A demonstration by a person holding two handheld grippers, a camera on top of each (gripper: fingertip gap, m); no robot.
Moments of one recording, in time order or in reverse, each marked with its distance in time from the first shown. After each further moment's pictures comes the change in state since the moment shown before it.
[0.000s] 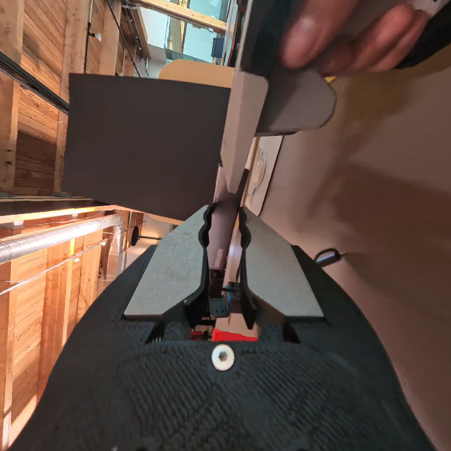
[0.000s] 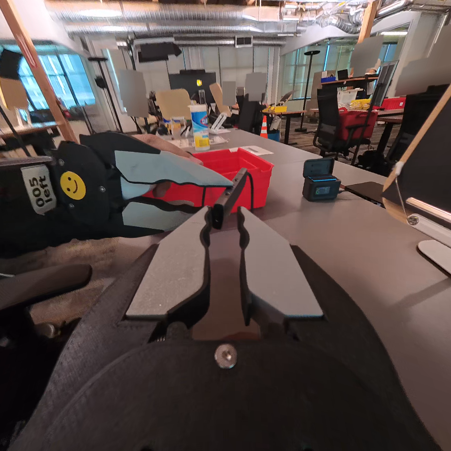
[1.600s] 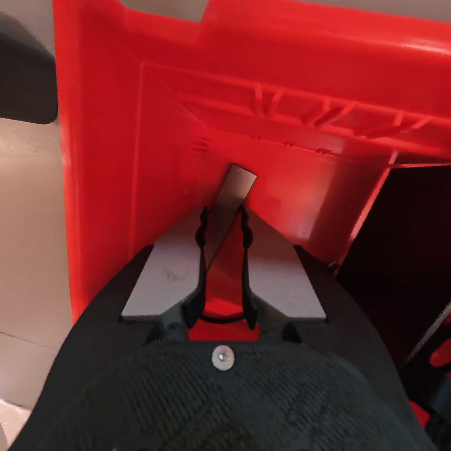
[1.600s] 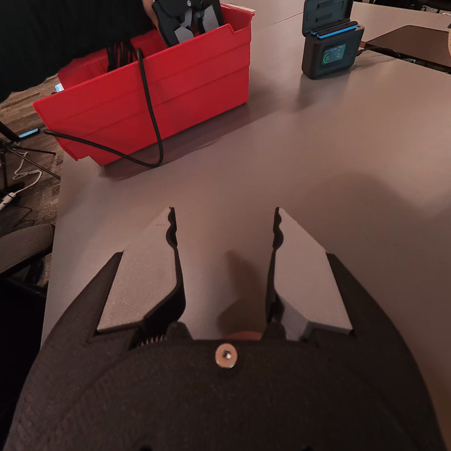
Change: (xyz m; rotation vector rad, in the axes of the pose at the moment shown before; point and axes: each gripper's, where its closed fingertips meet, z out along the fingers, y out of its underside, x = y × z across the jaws) left arm 0.078 0.333 -0.014 -0.480 1.147 -0.473; right arm 0.028 0.105 0.032 -0.413 0.110 0.156
